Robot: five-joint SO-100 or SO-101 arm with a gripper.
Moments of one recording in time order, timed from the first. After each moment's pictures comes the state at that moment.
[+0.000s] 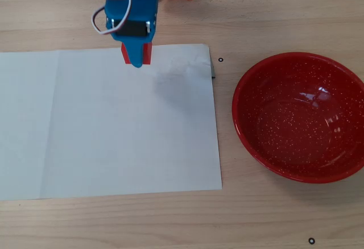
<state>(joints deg) -9.5 99.9 95.8 91.1 0.4</state>
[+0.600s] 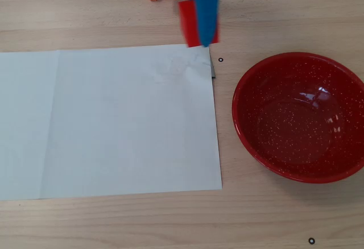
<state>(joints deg) 15.5 99.9 64.6 99.7 -7.5</state>
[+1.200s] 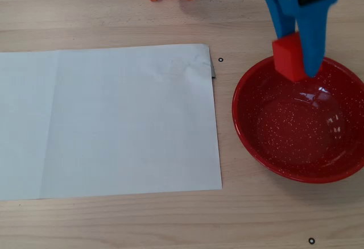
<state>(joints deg) 30.8 92.8 74.7 70.8 -12.9</state>
